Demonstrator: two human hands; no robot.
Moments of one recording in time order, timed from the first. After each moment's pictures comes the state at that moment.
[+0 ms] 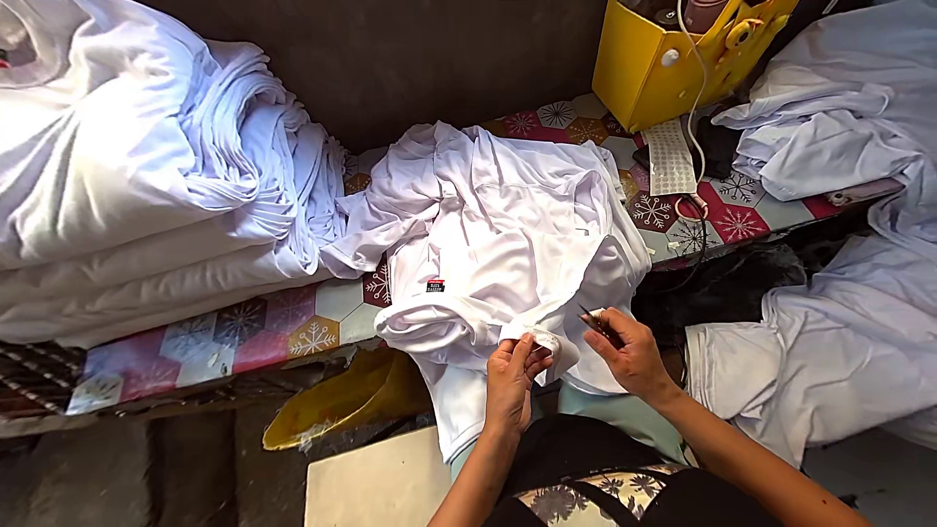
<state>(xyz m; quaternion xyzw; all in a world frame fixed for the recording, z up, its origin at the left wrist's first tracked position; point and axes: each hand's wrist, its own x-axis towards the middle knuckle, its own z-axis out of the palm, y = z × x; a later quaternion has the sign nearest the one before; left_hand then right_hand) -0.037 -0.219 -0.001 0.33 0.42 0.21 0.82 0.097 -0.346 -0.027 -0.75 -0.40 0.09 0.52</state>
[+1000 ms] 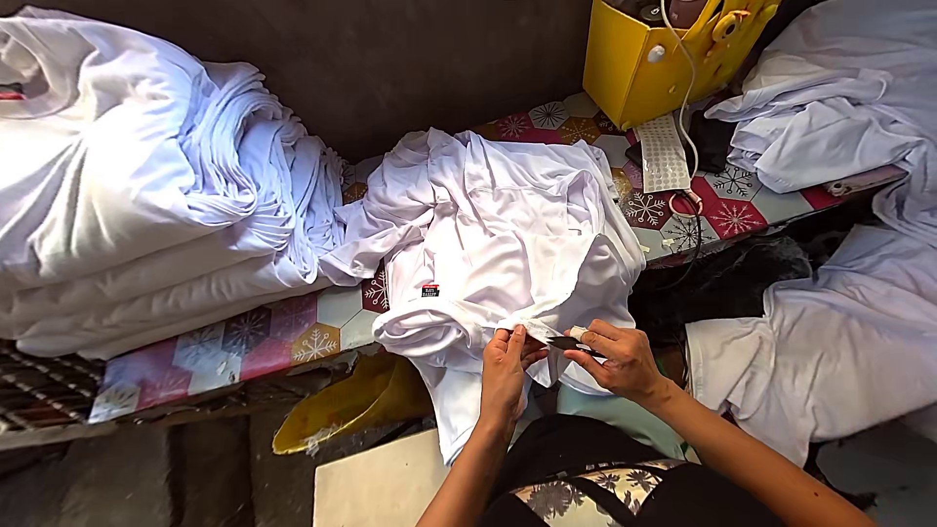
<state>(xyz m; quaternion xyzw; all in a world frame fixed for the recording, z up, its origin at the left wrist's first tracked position) -0.024 -0.215 0.011 0.42 0.41 0.20 0.79 0.104 -0.352 -0.046 -0.72 -0.55 -0.08 0.41</state>
